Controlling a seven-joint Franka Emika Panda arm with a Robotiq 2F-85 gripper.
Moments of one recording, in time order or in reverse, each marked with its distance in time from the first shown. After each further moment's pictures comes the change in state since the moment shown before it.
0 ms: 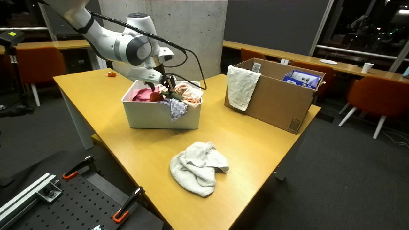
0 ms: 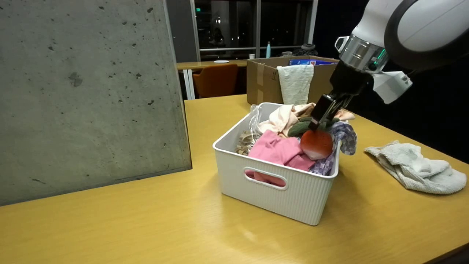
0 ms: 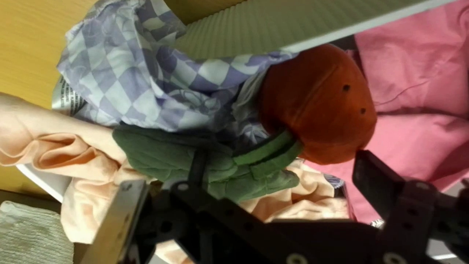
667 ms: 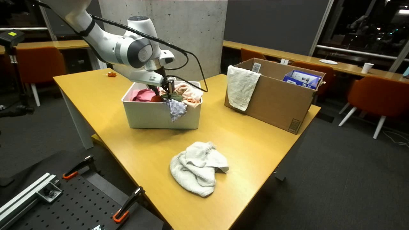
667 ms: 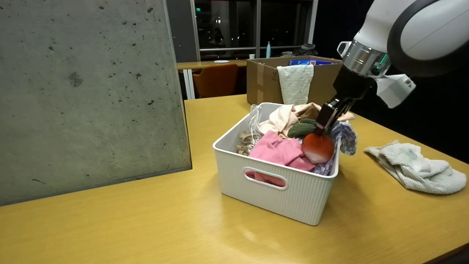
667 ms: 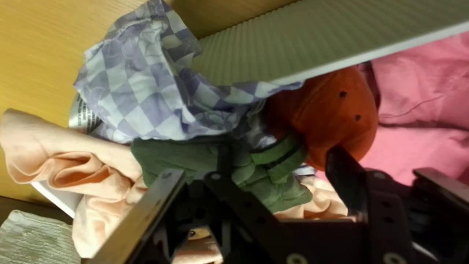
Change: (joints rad) arm 0.000 0.002 -0.015 -0.017 -0.024 0.000 0.009
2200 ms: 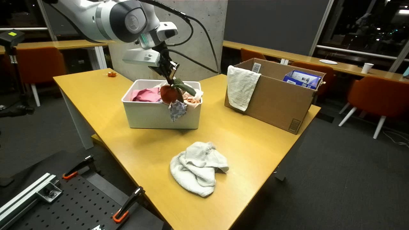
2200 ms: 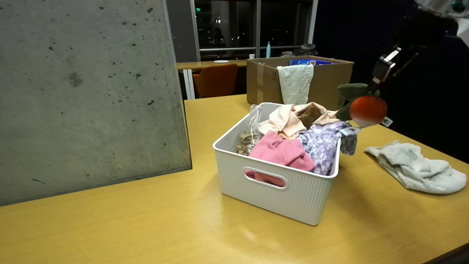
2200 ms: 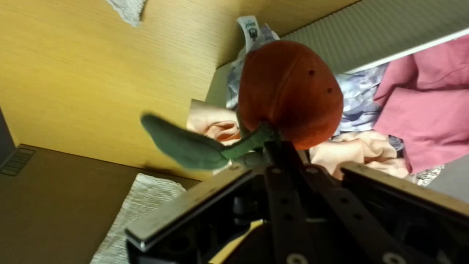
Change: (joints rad) arm -0.045 -0.353 -0.080 -0.257 -0.084 0.000 0.092
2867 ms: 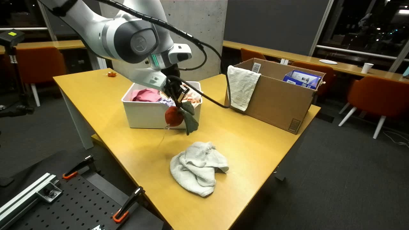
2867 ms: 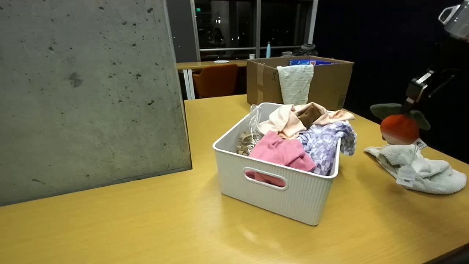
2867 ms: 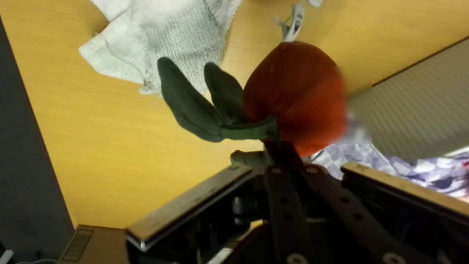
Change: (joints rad) arm -0.107 -0.007 -0.027 -0.120 0.037 0.005 -0.014
